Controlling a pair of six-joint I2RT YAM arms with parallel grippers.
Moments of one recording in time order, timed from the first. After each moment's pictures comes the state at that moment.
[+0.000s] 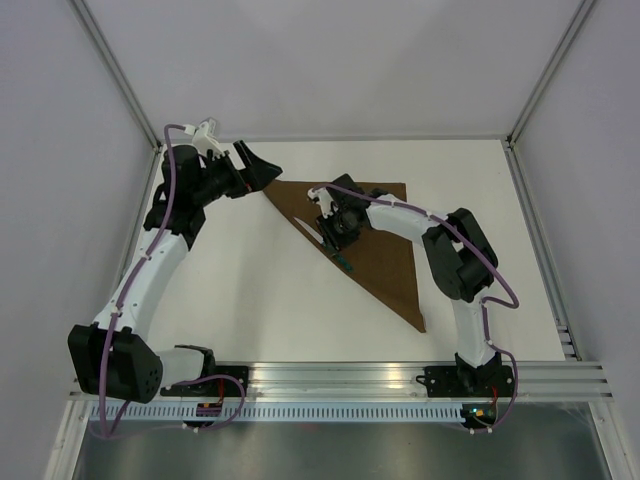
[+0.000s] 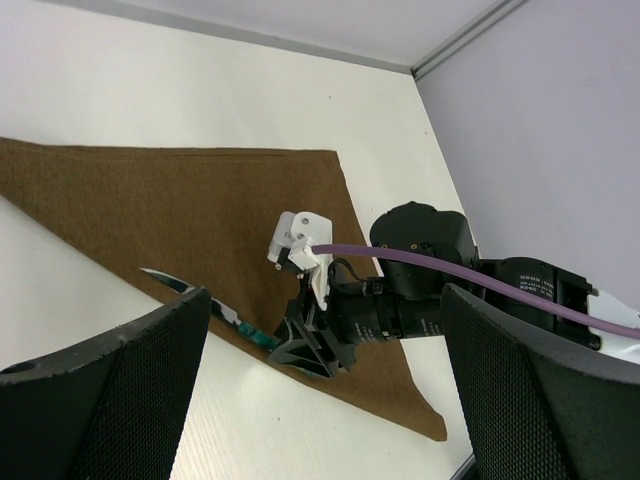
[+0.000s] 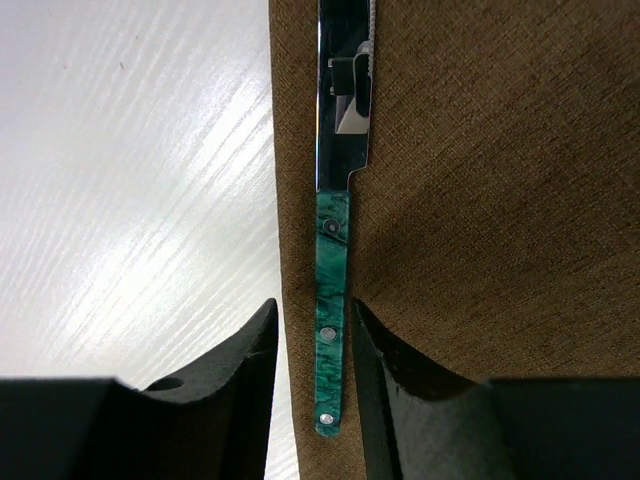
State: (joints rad) left arm -0.16 1.26 1.13 -0.14 0.46 -0.56; right arm 0.64 2.08 1.50 -0.54 -0.25 0.02
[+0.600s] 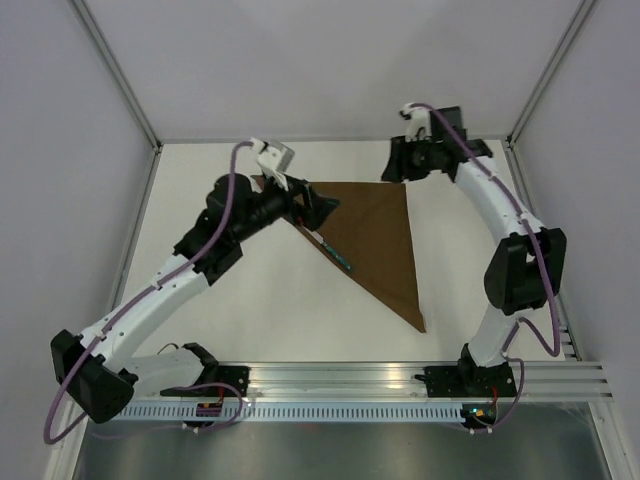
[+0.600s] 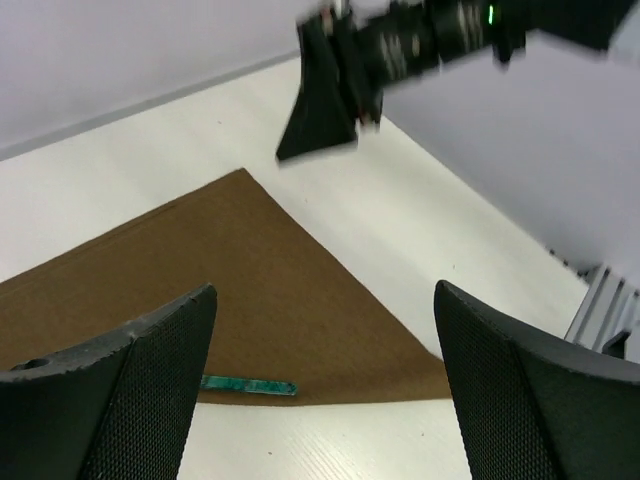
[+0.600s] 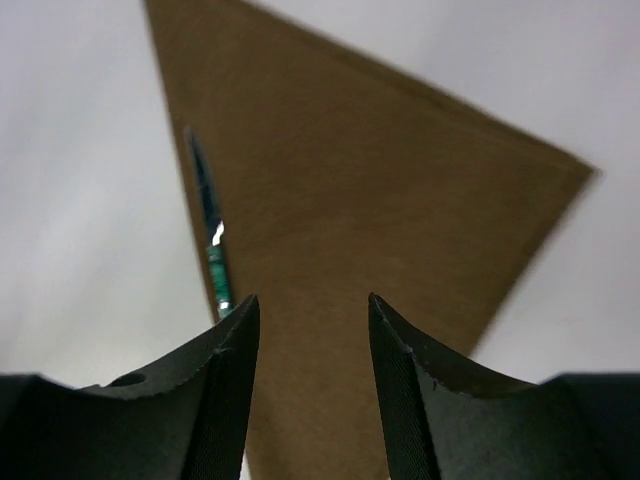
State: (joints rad) left arm -0.56 1.16 1.13 -0.04 0.23 -0.29; right arm 0.28 1.83 1.68 -0.64 -0.42 0.04
